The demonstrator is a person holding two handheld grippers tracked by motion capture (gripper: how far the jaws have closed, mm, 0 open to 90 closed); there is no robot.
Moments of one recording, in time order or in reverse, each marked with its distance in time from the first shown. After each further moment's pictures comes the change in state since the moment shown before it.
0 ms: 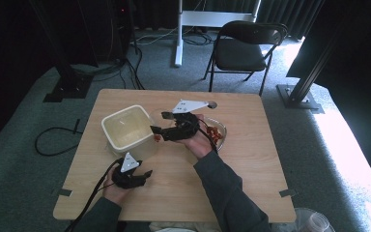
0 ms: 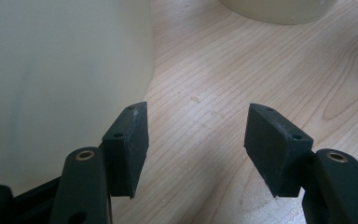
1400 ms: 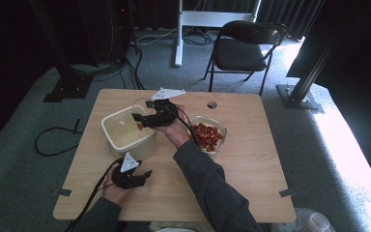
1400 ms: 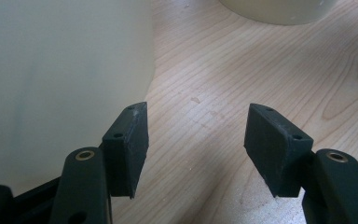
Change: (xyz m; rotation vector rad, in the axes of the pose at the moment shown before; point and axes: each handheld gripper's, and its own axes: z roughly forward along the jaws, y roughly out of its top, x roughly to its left) left arm 0.000 0.000 -0.001 -0.004 -0.002 -0.004; right arm -0.011 0.025 0.066 -0.012 -0.025 0.052
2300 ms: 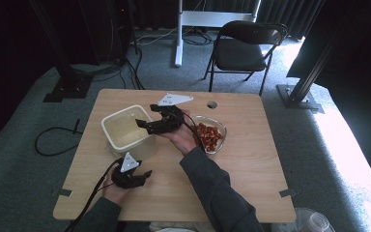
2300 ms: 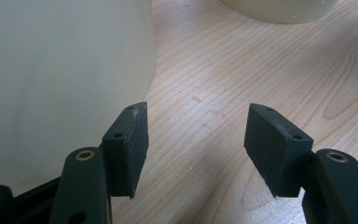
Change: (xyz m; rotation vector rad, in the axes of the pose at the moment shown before) left arm 0.000 0.000 0.000 0.005 0.004 0.003; right arm 0.010 -0.010 -0.025 -0.042 0.030 -0.015
